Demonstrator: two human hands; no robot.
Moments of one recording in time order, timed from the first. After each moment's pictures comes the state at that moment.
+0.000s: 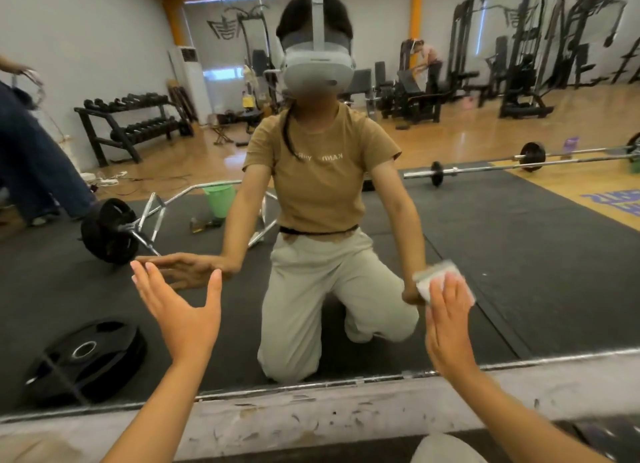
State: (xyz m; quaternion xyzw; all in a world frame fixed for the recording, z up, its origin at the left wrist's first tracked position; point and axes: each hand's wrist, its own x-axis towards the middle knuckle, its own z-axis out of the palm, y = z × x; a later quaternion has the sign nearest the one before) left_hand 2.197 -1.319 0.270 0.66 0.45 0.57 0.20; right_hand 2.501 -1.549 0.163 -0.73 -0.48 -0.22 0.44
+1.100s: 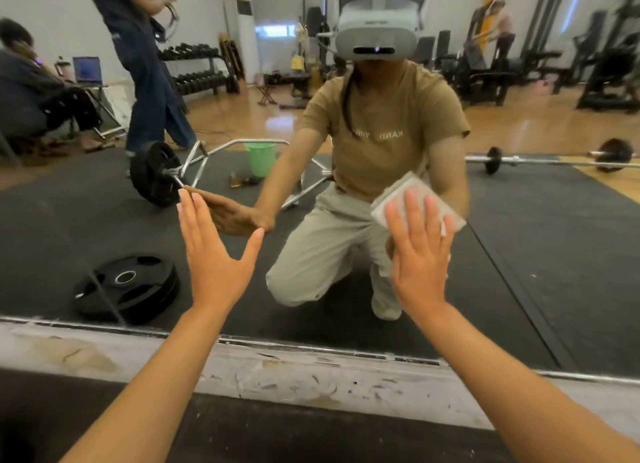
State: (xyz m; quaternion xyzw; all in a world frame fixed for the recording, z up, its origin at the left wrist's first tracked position) left_hand 2.176 -1.303 0.253 0.73 0.43 0.52 0.11; right_hand 2.425 -1.442 0.236 -0.62 -0.53 -0.46 0.36
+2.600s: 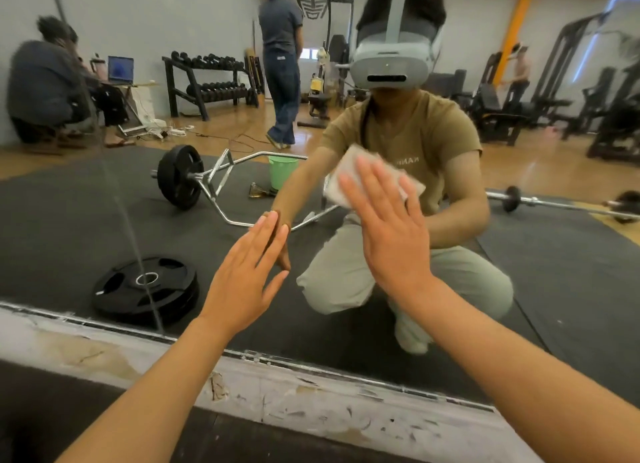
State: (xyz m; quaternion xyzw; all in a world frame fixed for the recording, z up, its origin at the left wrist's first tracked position) left_hand 2.095 -1.229 0.226 0.87 0.23 0.40 -0.17; right_hand 2.304 -1.350 0.319 -0.56 -0.61 -0.49 0.27
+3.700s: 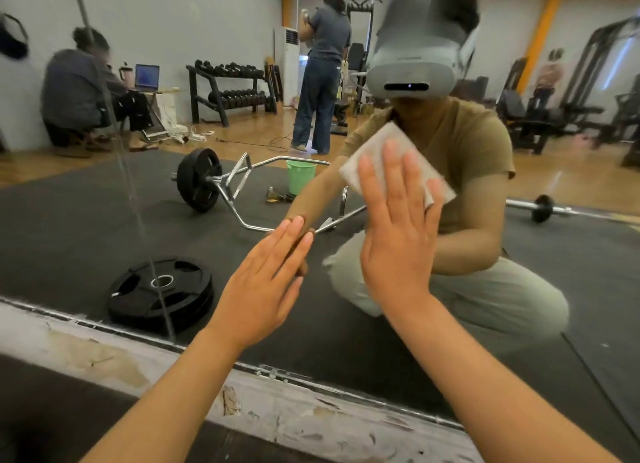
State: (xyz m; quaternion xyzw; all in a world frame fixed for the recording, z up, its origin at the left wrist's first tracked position) left_hand 2.090 -1.220 0.224 0.87 0.20 0.41 -0.20; right_hand 2.266 -1.309 0.302 -0.57 -0.54 -0.49 0.38
